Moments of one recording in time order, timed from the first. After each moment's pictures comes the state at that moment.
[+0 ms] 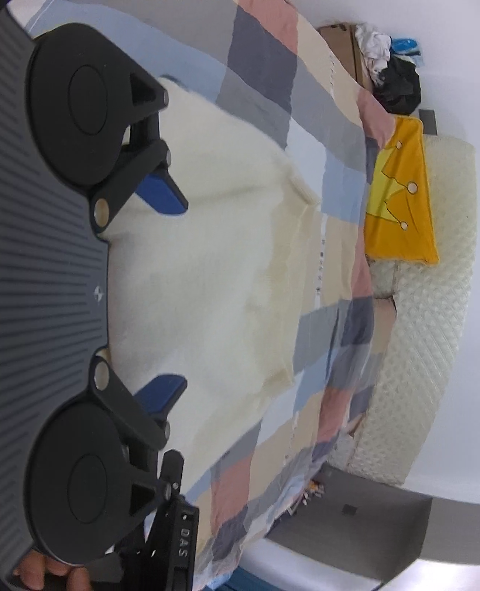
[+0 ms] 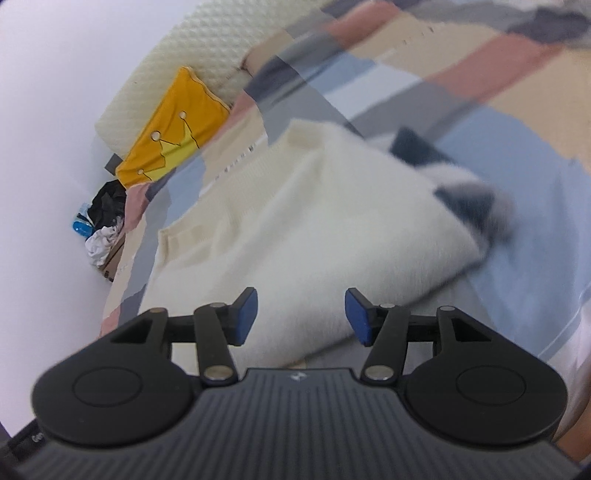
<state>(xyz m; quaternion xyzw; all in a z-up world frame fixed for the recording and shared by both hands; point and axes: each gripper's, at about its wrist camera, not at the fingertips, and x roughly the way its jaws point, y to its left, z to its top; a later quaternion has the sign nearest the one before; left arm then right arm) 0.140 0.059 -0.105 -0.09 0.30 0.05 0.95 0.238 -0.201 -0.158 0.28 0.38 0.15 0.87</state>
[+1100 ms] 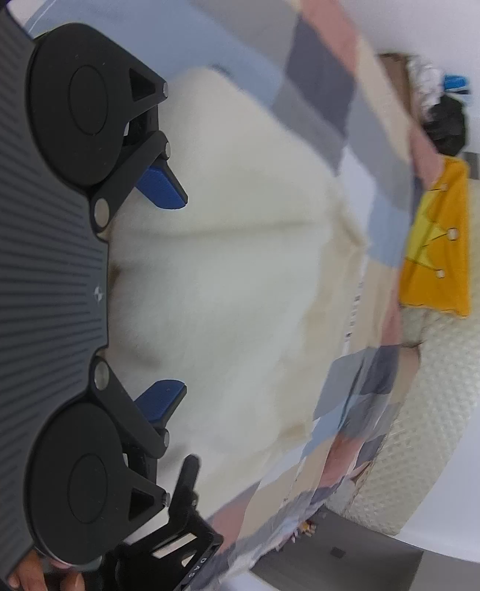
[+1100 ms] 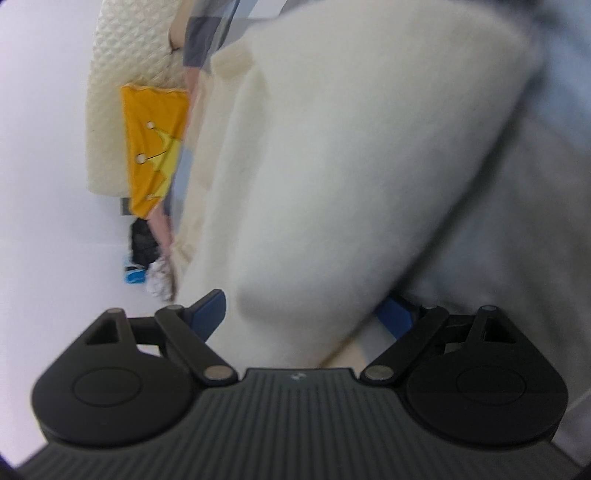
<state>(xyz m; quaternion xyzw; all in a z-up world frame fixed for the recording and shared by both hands) 0.180 0.094 -0.155 -0.16 0.33 0.09 0.92 0.277 -0.190 -0.240 0.52 0.47 0.18 0.69</state>
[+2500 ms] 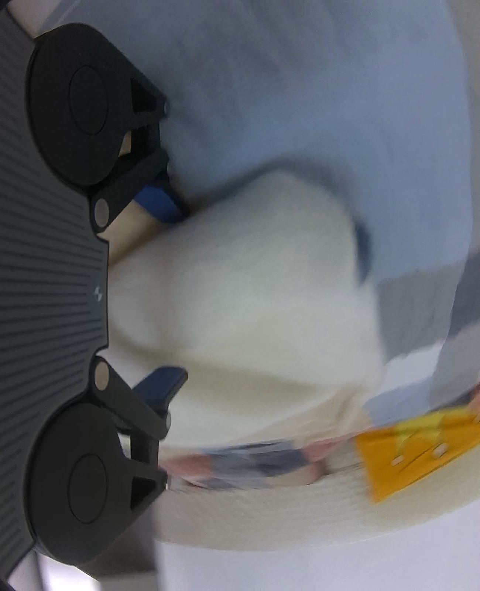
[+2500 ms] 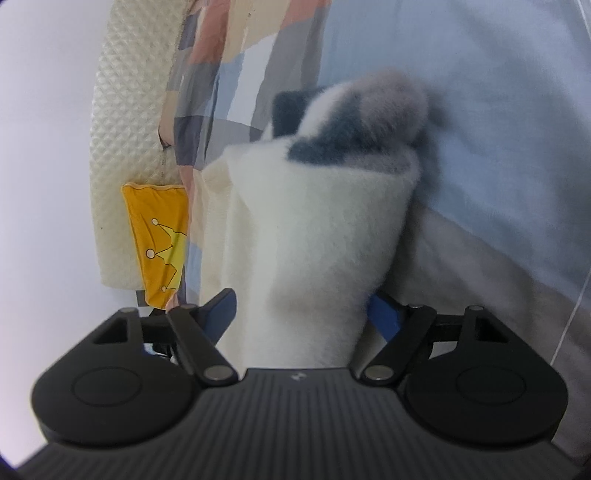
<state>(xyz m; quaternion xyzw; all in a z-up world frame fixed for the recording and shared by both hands) 0.167 0.235 -0.240 -0.61 0.29 0.16 0.72 0.248 -0.248 -0.234 0.60 0.39 0.07 0.70</state>
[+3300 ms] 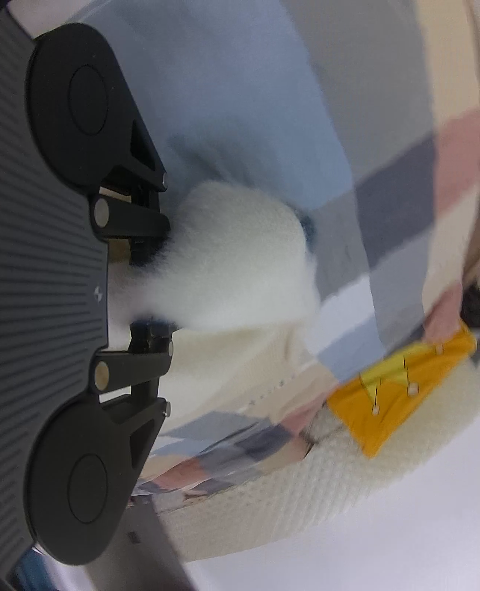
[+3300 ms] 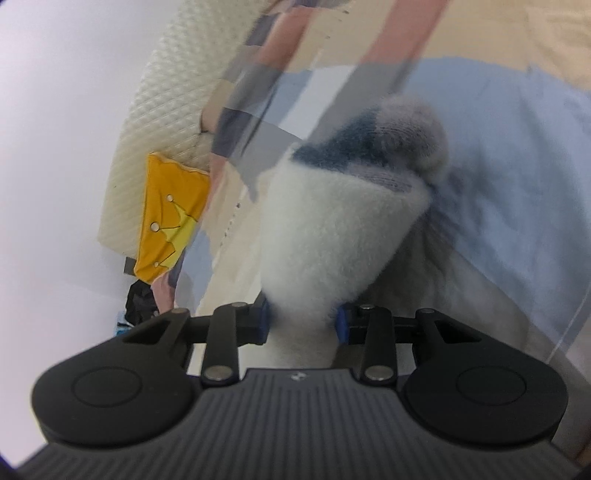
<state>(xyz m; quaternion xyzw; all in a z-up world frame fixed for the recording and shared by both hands) 0.154 0.208 -0.150 -0.46 0.25 0.18 0.83 0.229 -0.246 -0.179 0.48 0.34 0.11 0.80</state>
